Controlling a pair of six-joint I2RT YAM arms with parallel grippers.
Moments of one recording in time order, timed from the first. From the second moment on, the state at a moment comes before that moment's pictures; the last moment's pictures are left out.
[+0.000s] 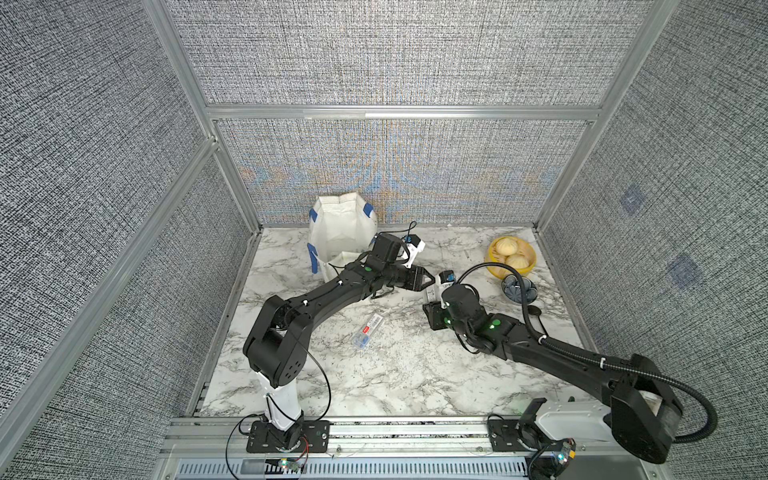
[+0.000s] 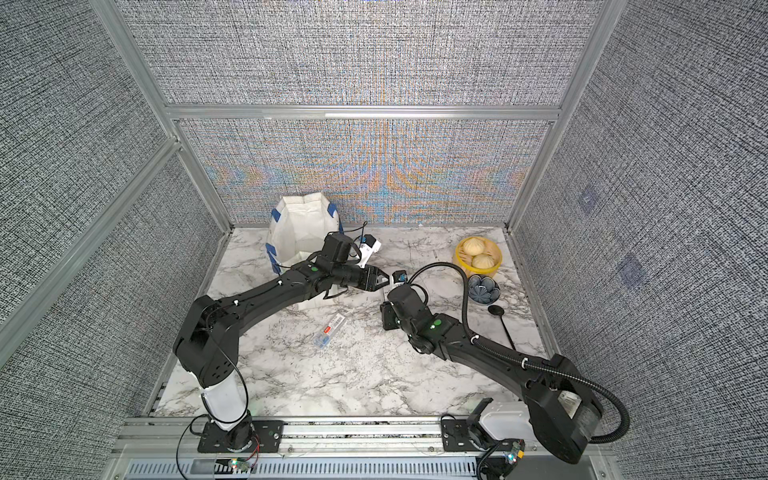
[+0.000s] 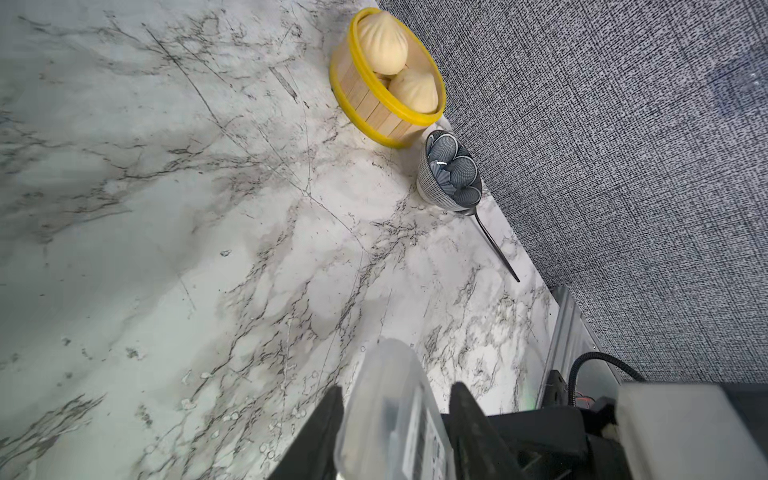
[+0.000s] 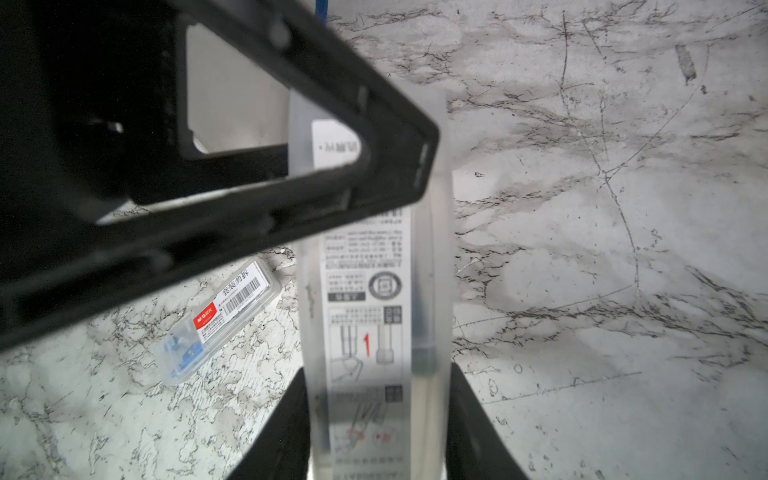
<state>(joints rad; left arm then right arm) -0.68 1.82 1.38 -0.20 0.56 -0.39 0.77 1.30 0.80 -0.19 0.22 0.48</state>
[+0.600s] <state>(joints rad) -0.68 1.80 1.37 -0.20 0.57 -0.42 0.76 1.30 0.80 -0.19 0.23 0.48</state>
